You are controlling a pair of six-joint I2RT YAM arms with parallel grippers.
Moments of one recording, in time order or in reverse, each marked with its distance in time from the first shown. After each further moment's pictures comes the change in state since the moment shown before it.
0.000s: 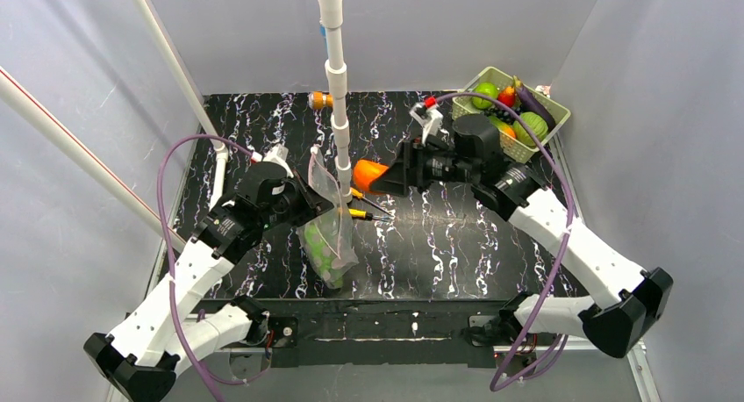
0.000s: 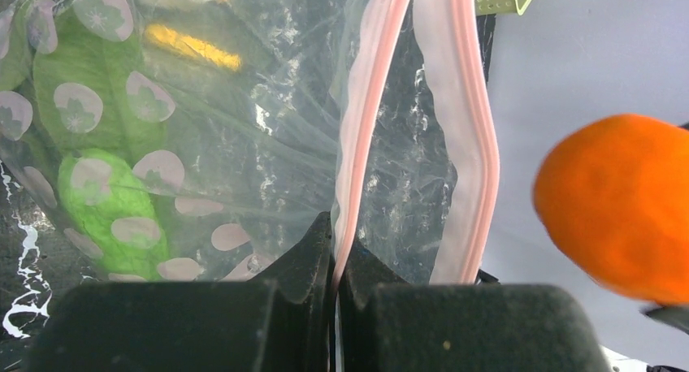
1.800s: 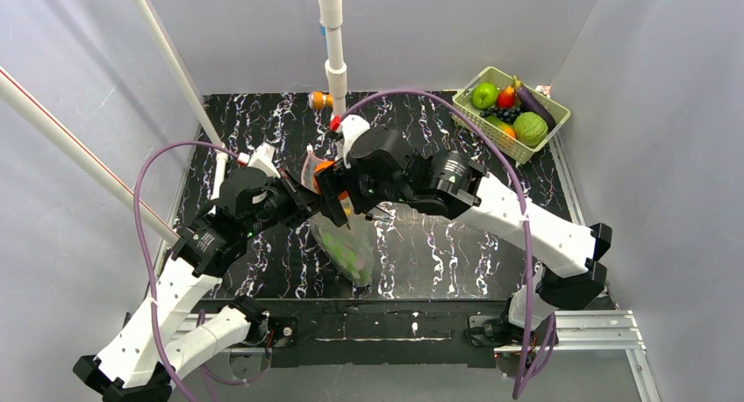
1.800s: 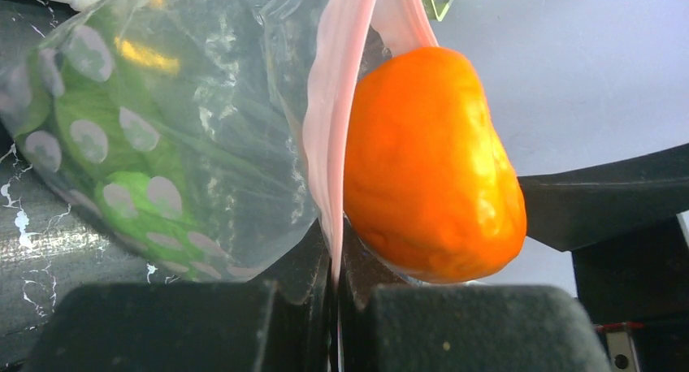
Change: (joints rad) left arm 0.005 -0.101 0.031 0.007 0.059 -0.057; right arm 0.516 0.395 0.705 -0.598 0.710 -0.148
